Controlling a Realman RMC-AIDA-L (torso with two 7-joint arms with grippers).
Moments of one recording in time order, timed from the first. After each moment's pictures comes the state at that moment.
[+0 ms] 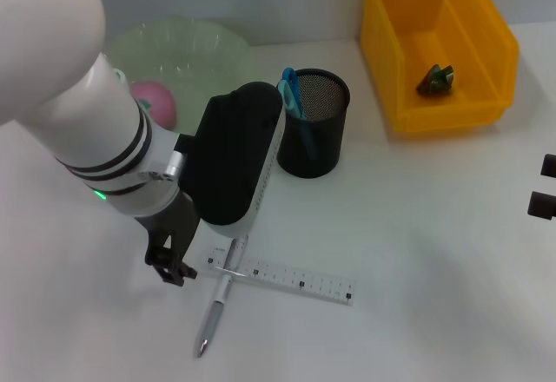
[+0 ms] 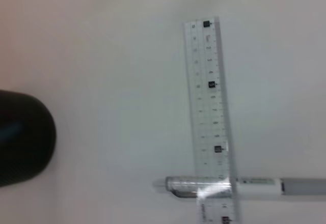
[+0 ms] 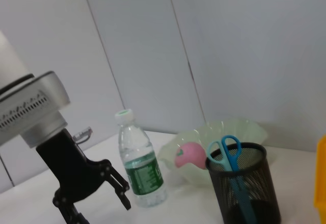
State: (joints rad) left arm -0.76 -2.08 1.79 1.37 2.65 1.58 -1.86; right arm 0.29 2.02 -0.25 -0.89 -2.08 -1.95 1.42
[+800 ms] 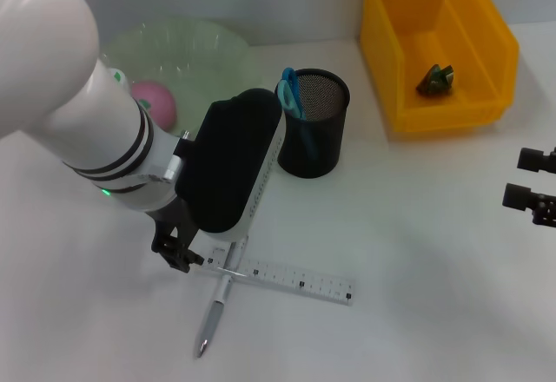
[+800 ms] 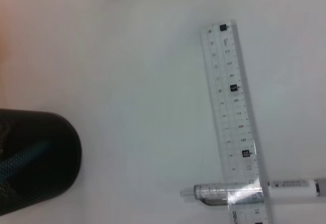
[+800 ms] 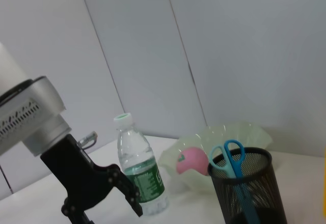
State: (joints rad) left arm -0.74 -2.08 1.80 1.35 2.65 1.47 -1.76; right arm 0.32 2.04 -0.25 -0.86 -2.09 -1.91 1.40
